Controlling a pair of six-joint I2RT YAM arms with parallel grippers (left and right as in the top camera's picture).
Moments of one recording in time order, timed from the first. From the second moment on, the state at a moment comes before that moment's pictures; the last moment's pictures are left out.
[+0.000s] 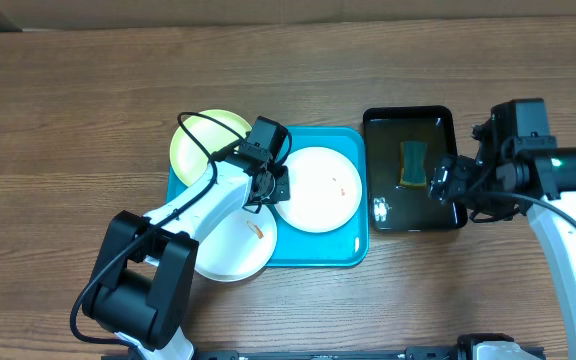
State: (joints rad) left arm -0.43 1.82 1.10 -0.57 0.00 -0.49; right arm 0.04 1.35 1.25 -1.21 -0.14 0.31
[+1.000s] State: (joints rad) left arm -0.43 1.82 1.11 -0.57 -0.05 -0.46; right arm 0.11 1.66 1.23 -0.84 0.02 0.26
